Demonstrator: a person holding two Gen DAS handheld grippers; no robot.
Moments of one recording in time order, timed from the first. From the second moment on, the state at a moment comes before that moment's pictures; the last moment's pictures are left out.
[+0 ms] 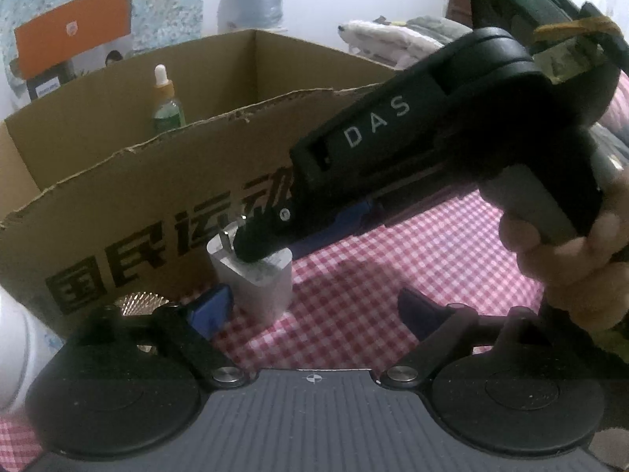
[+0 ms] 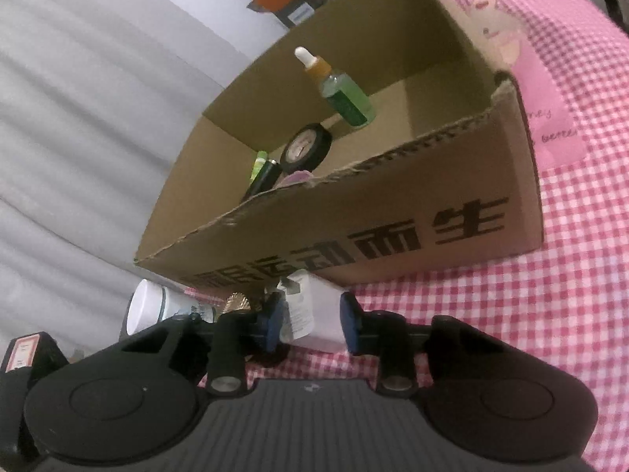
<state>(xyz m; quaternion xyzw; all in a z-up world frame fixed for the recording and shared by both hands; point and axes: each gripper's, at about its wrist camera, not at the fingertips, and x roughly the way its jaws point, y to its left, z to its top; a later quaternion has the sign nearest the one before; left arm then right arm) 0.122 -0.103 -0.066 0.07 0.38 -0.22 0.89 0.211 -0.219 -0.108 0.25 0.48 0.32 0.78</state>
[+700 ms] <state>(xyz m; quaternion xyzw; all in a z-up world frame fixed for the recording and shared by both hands) 0.117 -0.114 -0.066 0.03 0.38 -0.30 0.87 0.171 -0.250 -0.106 0.28 0.49 0.28 0.78</state>
